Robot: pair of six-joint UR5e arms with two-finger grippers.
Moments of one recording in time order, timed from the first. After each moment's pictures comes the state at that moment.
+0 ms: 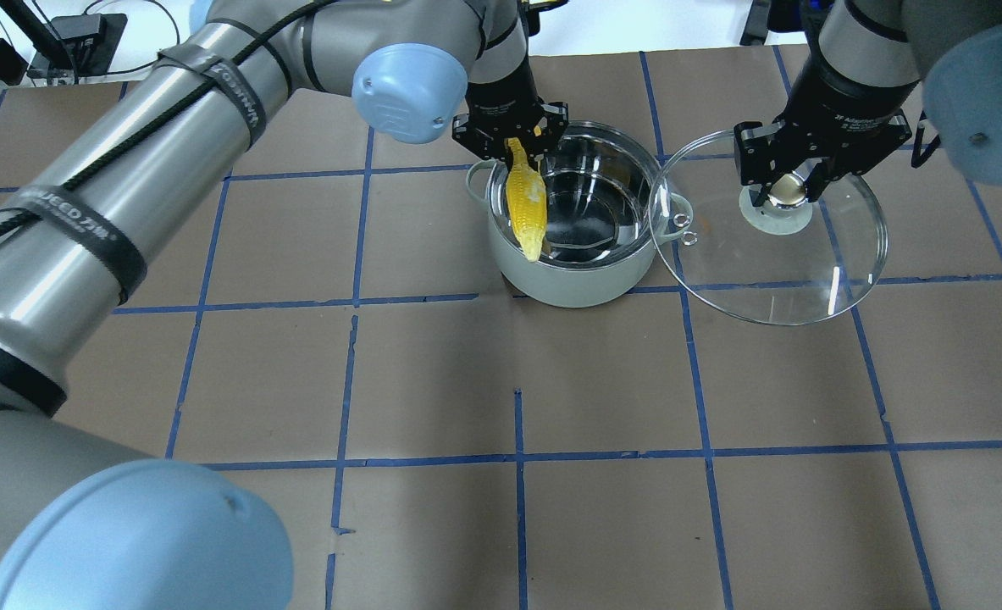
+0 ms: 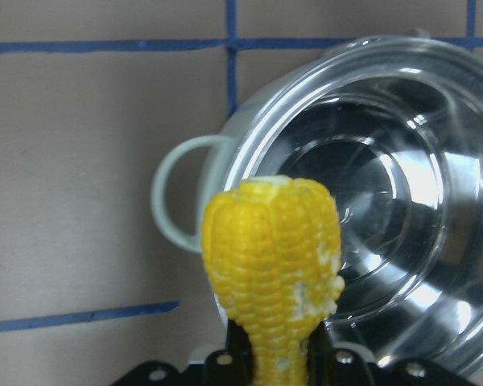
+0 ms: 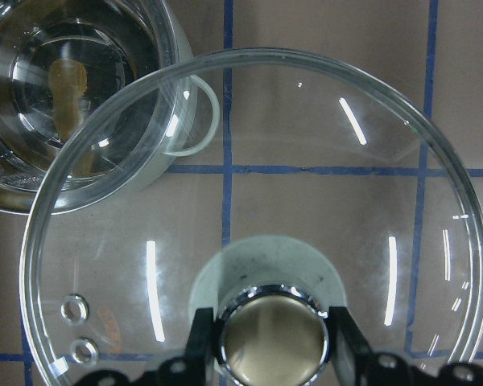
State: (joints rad) left arm -1.91 -2.15 -1.19 -1.30 1.42 -0.28; right arm 1.53 -1.58 1.63 -1.66 -1.60 -0.07
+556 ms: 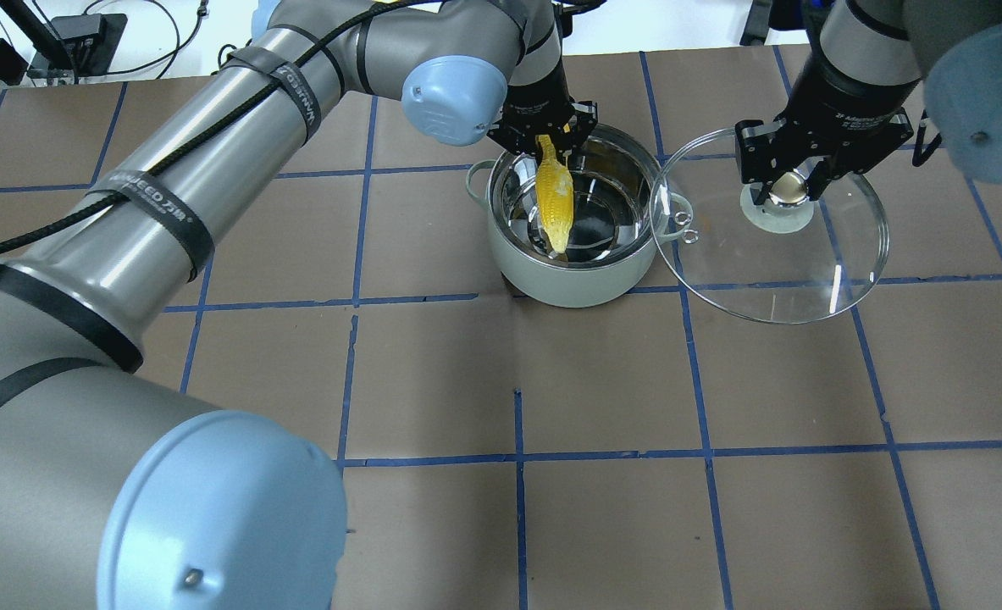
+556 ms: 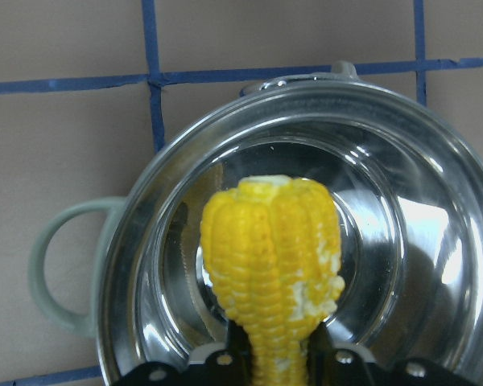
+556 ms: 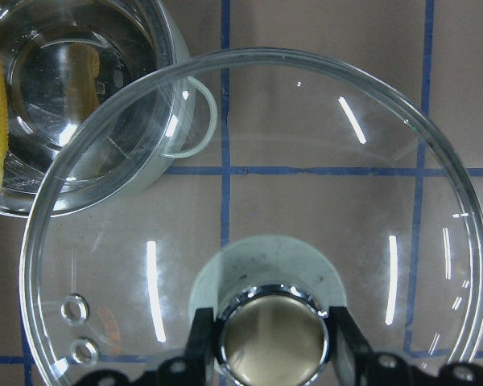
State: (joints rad) left arm -1.93 -2.24 -1.11 -1.26 1.42 -0.29; right arm 1.53 -1.58 1.62 -1.66 -1.60 -0.07
